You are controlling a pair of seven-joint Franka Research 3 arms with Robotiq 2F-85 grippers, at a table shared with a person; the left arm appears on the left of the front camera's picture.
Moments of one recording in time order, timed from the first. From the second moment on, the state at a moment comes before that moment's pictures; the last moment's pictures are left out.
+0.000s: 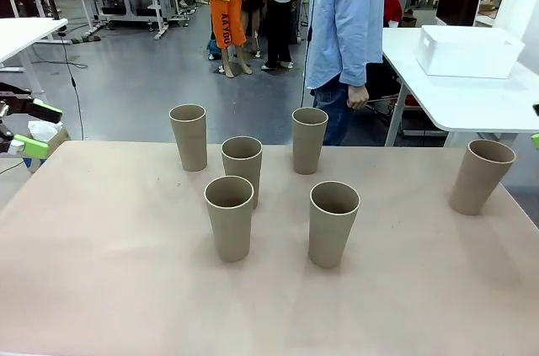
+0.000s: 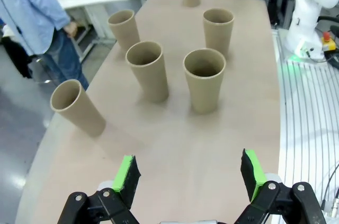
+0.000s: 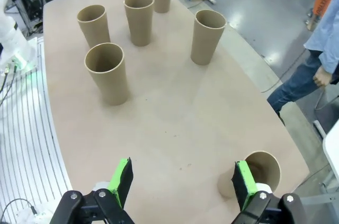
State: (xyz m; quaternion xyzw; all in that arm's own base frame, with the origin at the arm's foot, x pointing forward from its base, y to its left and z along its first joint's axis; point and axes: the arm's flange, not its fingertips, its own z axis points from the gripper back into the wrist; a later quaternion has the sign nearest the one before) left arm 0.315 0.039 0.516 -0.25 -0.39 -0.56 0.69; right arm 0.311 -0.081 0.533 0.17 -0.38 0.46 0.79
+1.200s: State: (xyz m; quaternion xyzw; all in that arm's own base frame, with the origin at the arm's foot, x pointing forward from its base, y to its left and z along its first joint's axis) left arm 0.311 0.040 0.515 -0.26 -0.38 -0.55 0.69; right arm 0.310 -0.079 0.535 0.16 -0.37 0.44 0.80
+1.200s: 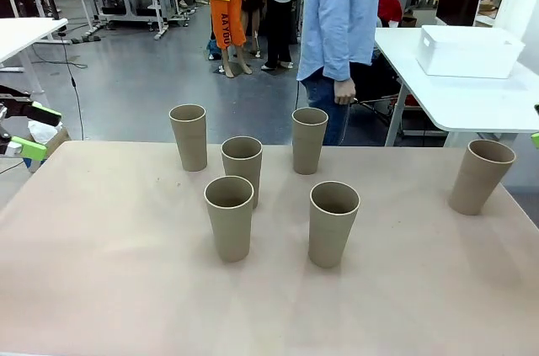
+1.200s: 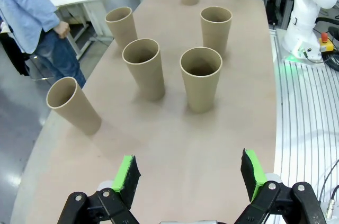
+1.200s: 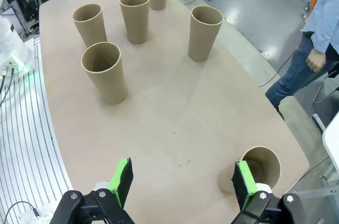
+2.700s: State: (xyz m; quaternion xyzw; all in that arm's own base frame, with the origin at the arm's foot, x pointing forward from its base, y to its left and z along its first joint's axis) left arm 0.311 0.041 0.515 -0.26 -0.38 -0.55 0.69; right arm 0.309 -0.080 0.535 0.16 -0.37 0.45 0.80
